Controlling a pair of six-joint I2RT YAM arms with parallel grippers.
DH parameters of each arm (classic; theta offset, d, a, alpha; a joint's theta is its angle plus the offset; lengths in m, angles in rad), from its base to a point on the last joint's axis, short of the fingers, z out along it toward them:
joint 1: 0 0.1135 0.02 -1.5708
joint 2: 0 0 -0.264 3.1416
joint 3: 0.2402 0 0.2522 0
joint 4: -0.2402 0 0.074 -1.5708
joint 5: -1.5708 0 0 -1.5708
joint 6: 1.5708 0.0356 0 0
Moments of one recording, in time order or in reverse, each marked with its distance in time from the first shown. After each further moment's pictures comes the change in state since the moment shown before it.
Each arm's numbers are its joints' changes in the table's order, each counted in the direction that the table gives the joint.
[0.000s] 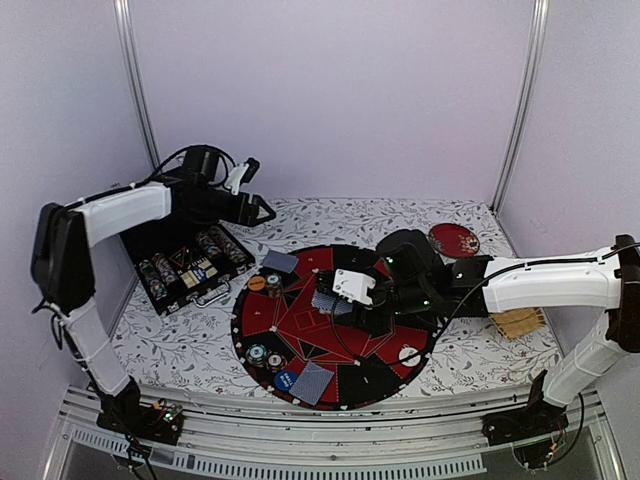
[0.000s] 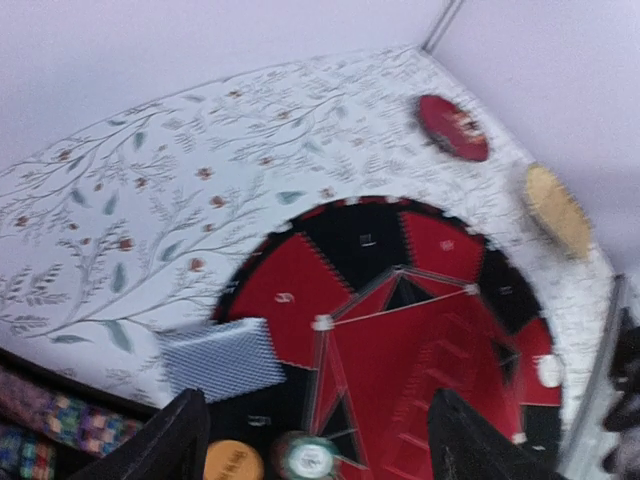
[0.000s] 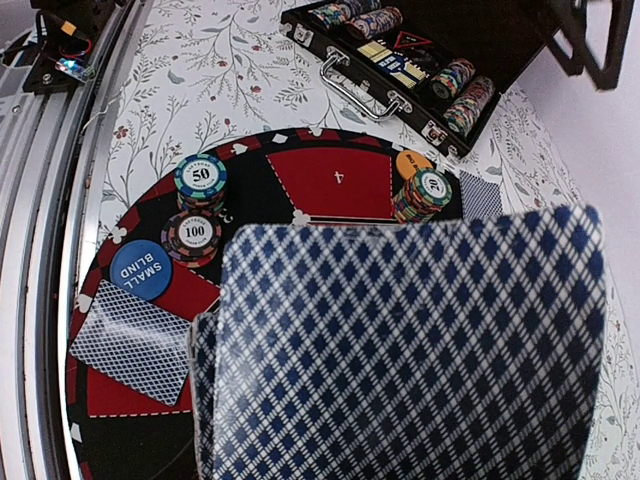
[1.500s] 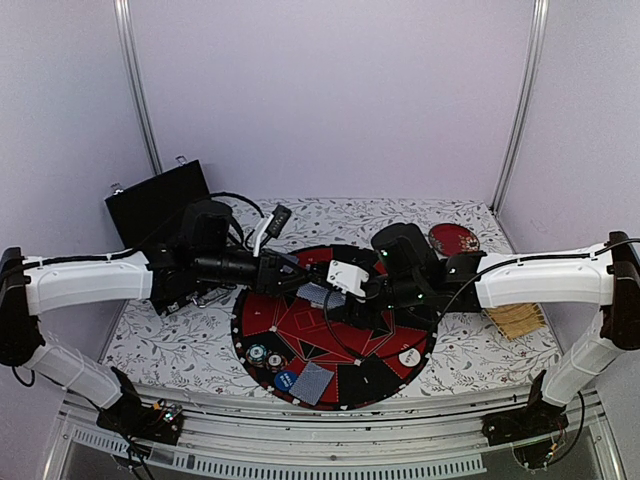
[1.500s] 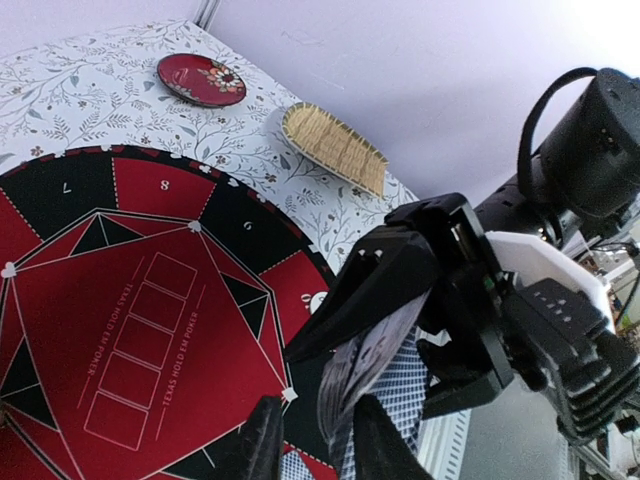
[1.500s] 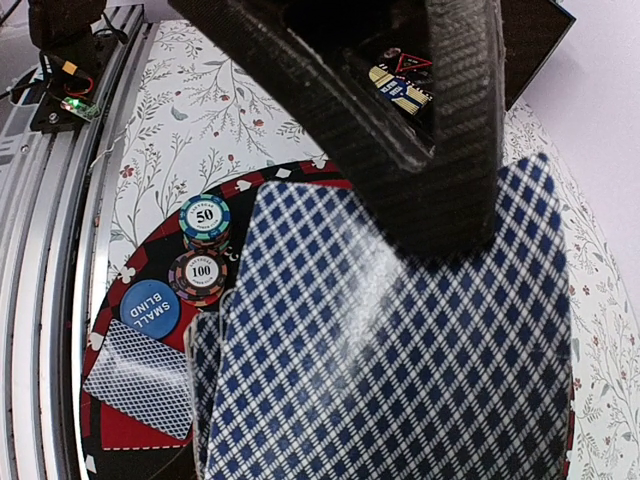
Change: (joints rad) left arm -0.422 -0.462 -0.605 0.461 -0.105 -0.365; right arm -0.005 0.041 0.045 0.034 0.058 0.037
